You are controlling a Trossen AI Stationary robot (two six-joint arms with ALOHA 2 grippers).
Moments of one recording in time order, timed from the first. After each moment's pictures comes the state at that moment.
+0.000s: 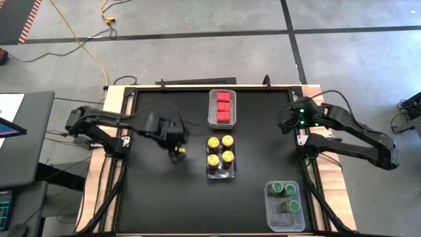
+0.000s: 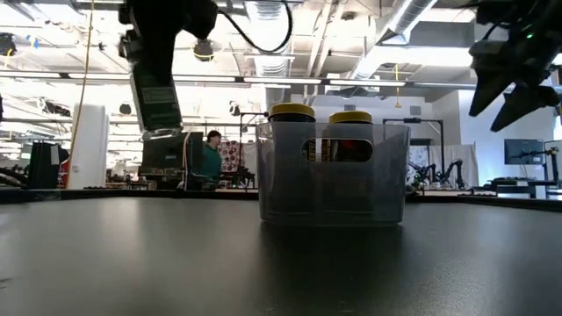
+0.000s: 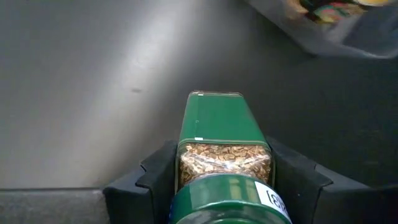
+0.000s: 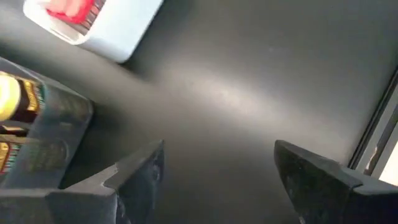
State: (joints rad) left arm -0.12 1.48 1.35 -1.17 -0.08 -0.73; right arm -0.54 0.58 0.70 -1.06 0.05 0.58
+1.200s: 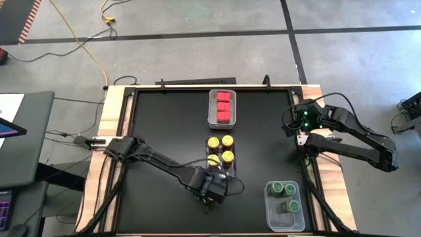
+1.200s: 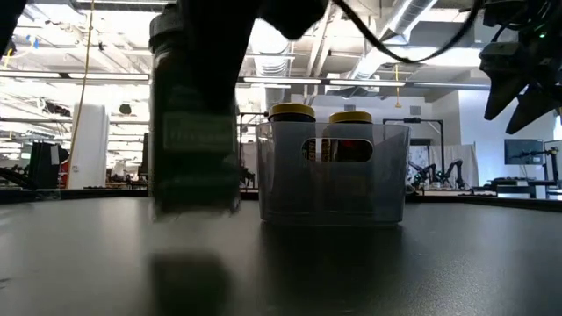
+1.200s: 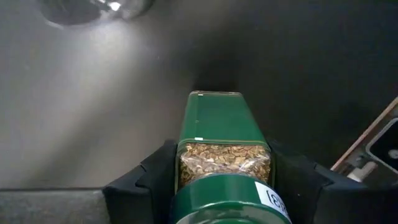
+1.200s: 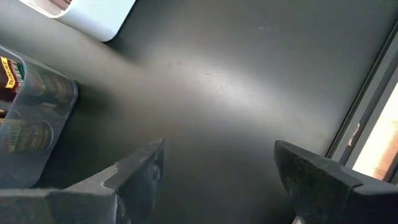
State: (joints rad) left arm -0.42 2.21 2.03 -1.24 0.05 -0.95; right arm -0.54 0.54 0.70 -1.16 0.05 0.58
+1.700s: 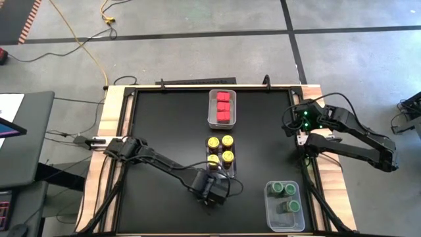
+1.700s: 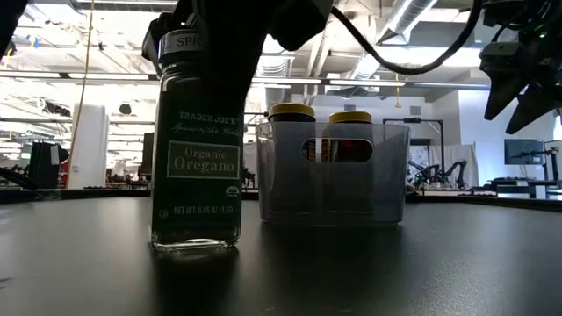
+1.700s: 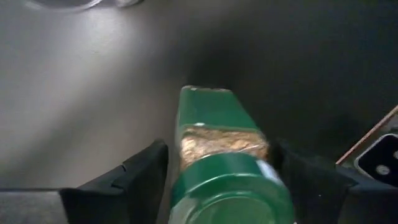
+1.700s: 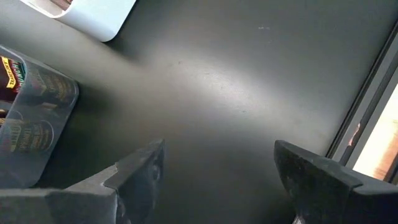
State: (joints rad) left arm -0.43 2.23 2.03 -1.22 0.07 -1.04; right arm -0.54 0.54 0.70 -1.16 0.05 0.58
